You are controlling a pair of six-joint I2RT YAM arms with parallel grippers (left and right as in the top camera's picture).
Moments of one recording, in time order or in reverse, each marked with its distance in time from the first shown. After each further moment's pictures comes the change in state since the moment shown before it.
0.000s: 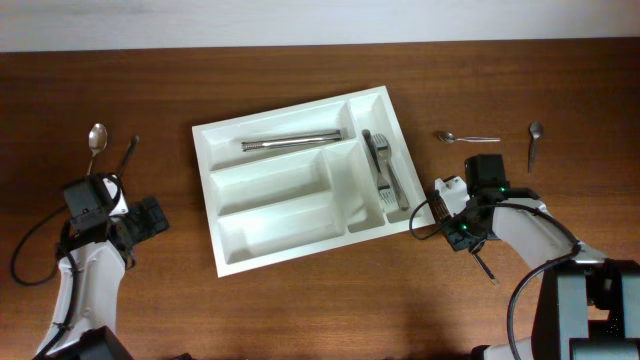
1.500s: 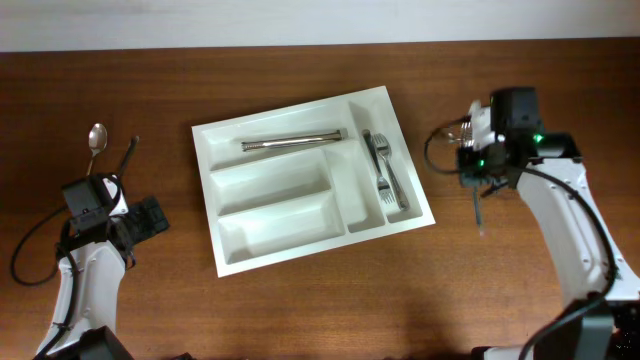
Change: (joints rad) left arm 0.000 0.000 0.000 0.000 0.000 0.000; right arm 0.025 -0.057 0.499 -0.296 -0.008 0.404
